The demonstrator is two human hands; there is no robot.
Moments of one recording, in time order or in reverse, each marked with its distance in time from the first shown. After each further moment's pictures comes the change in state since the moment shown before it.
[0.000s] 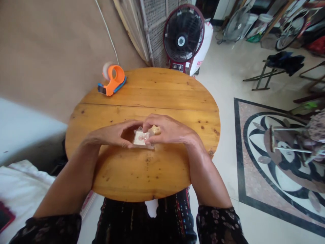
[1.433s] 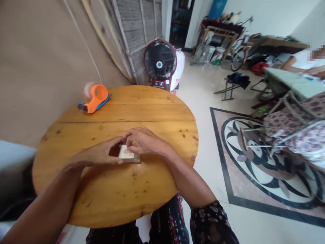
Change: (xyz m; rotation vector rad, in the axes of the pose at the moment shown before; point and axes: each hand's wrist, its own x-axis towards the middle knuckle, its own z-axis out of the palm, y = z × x) left_hand -0.002 0.003 0.009 0.167 -0.308 0.047; right_hand 0.010 0.012 0.023 -0.291 0.068 -0.180
